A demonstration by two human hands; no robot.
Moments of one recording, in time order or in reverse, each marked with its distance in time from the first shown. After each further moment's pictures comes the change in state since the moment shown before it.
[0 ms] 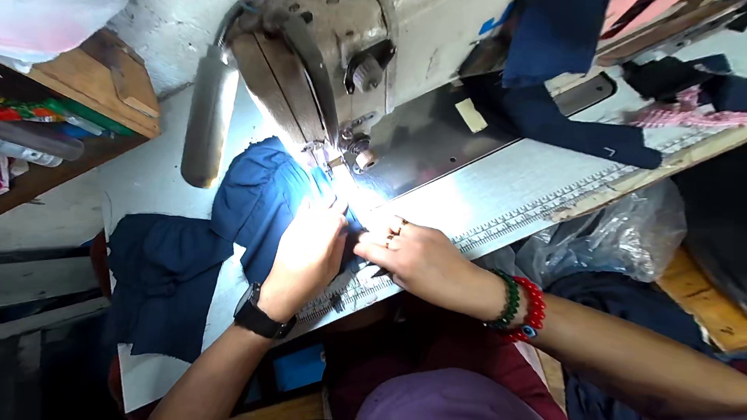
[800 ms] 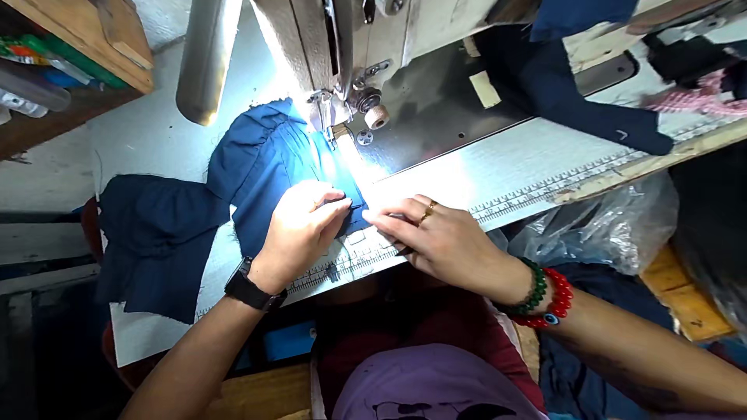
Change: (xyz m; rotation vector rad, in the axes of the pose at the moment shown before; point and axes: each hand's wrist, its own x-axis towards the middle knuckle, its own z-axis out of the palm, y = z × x) left_hand -0.014 -0.004 -0.001 -0.028 0.060 0.042; right_hand -0.021 0.008 -0.017 0.041 0.002 -0.007
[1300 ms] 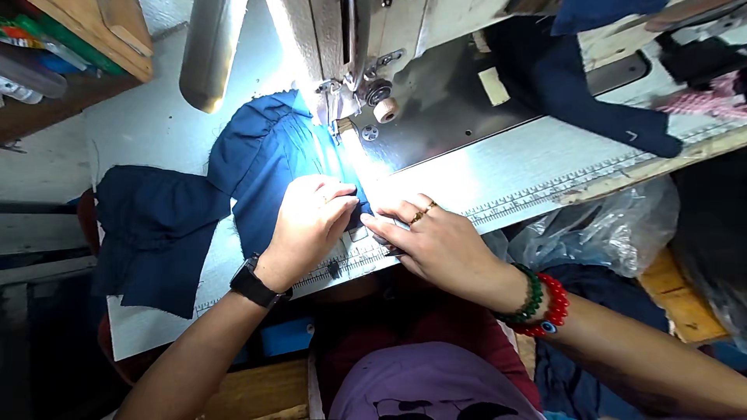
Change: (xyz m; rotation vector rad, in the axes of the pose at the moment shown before) left_hand 0.005 0.007 0.003 0.038 -0.020 -0.017; right_hand -0.002 -0.011 0.008 -0.093 -0.122 0.075
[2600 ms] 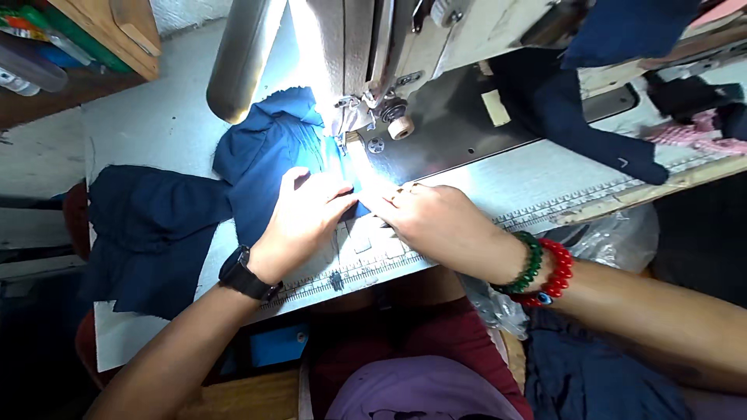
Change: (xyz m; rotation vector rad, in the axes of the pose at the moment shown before) left_hand 0.008 -0.023 -0.008 0.103 -0.060 0.099; right_hand 0.052 0.017 -0.022 -0.205 -0.133 -0.105
